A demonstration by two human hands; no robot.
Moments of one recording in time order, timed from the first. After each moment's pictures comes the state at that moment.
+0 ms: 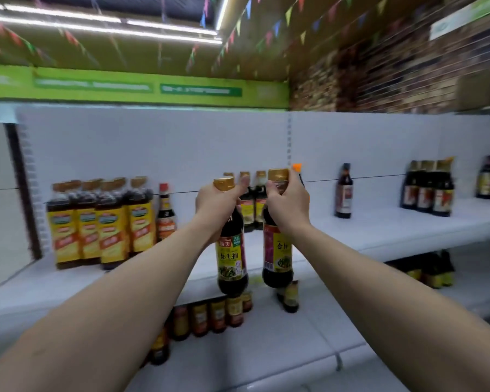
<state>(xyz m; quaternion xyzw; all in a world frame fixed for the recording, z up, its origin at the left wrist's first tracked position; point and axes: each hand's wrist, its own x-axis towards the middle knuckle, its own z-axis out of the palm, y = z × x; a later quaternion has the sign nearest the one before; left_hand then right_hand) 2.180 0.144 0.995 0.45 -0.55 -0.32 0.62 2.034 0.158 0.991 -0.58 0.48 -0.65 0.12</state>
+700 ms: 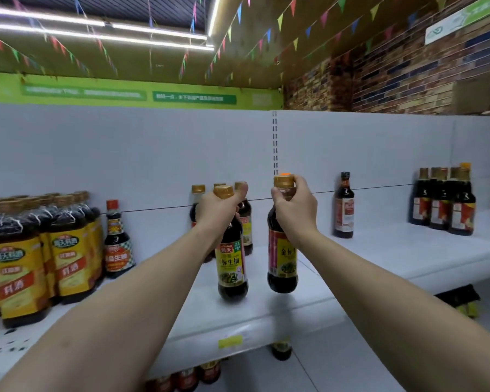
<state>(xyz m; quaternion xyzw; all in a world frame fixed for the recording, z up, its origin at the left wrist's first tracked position) 2.101 -0.044 0.990 0.49 -0.55 -0.27 0.62 1.940 -0.019 0.985 -0.56 0.46 -0.68 0.12</state>
